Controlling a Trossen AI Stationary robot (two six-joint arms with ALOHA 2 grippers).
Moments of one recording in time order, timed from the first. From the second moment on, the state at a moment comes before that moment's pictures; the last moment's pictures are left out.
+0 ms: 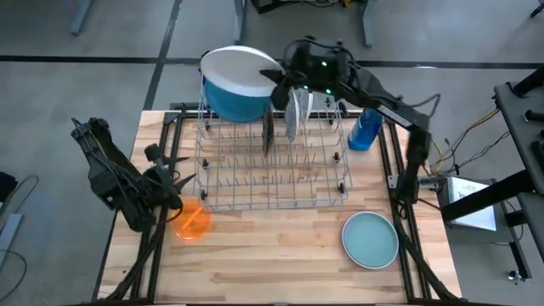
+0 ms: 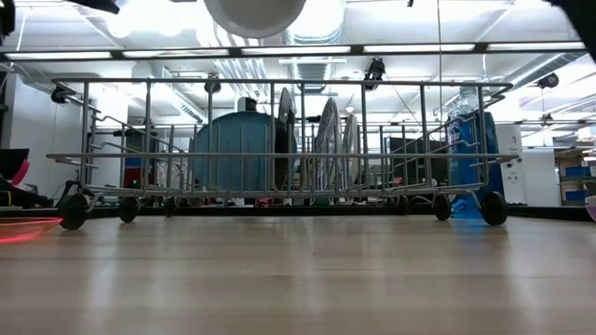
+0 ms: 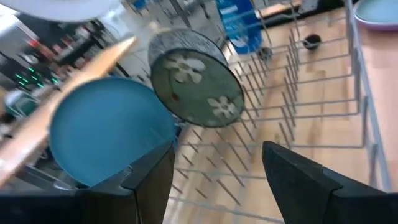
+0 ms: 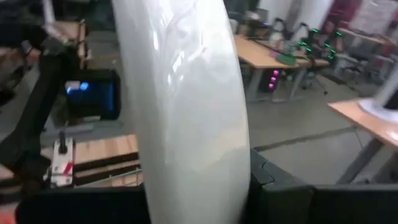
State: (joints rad) left arm -0.90 0.93 1.05 -1.54 -1.20 -0.92; right arm -0.35 1.85 2.26 -0.58 0.08 -0.17
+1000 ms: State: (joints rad) left arm -0.90 0.88 1.05 -1.50 -1.19 -0.89; right arm -0.33 2.23 2.32 -0.52 -0.19 -0.57
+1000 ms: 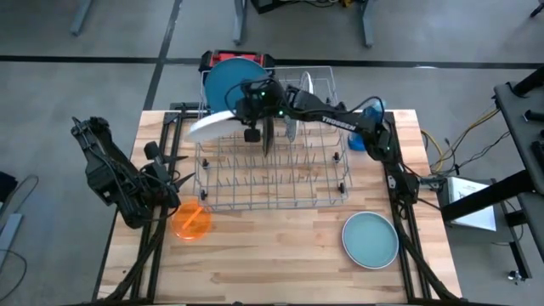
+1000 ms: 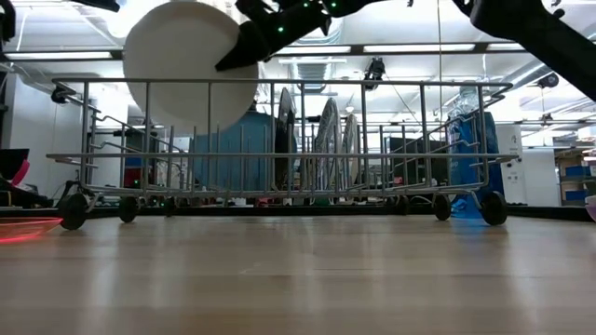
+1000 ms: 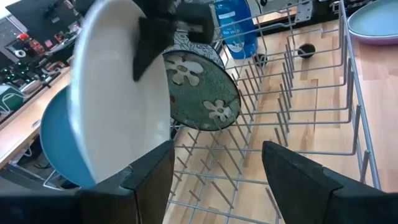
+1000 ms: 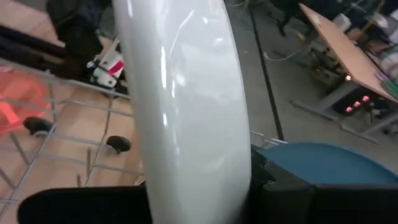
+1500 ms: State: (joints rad) left arm -0.90 0.88 1.05 -1.51 -1.19 -0.90; right arm -0.31 2.24 2.29 -0.51 -0.19 -0.72
